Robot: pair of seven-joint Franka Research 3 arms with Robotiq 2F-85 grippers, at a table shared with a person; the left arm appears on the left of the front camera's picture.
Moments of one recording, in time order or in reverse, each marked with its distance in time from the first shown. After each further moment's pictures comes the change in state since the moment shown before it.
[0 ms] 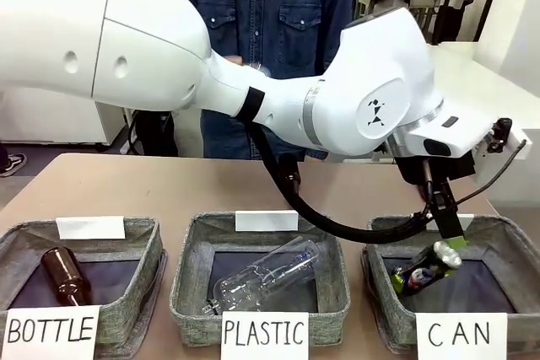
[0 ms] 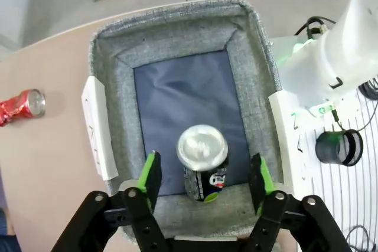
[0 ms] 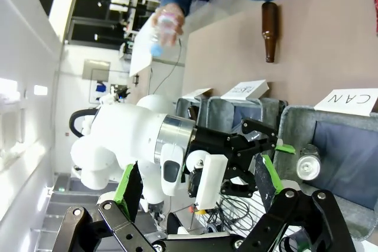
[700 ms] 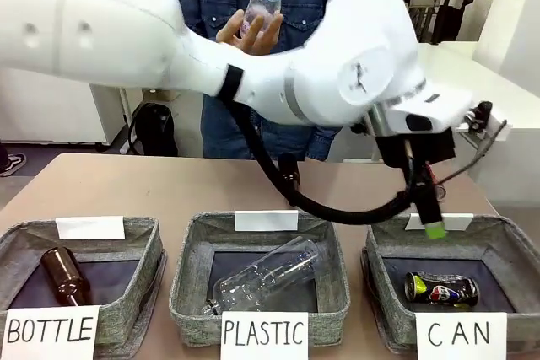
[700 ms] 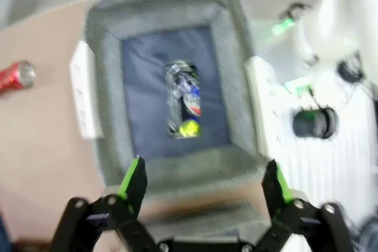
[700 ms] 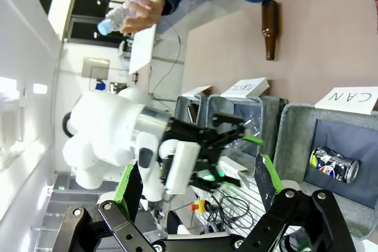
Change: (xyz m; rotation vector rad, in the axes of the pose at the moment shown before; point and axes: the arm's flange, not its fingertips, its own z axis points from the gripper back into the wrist) left arm -0.020 -0.009 0.052 -0.105 0.086 0.059; right arm 0.000 0.000 -0.003 -0.002 0.011 -0.002
